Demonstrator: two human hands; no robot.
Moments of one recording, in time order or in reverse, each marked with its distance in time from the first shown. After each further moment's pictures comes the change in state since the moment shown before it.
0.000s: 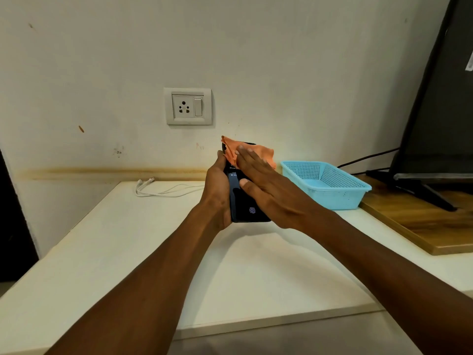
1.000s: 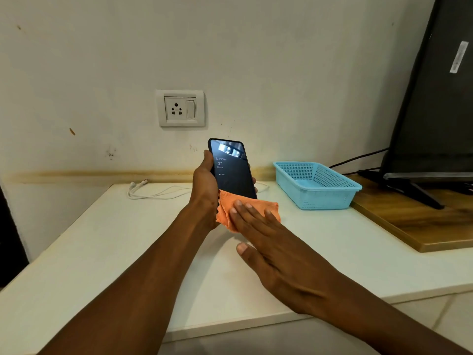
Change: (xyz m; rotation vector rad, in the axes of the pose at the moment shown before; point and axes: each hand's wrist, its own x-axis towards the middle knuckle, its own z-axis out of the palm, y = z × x) left_hand 0.008 -0.001 -0.010 -0.101 -0.038 0.007; right_hand -0.087 -0.026 0.031 -0.097 -0.146 0.060
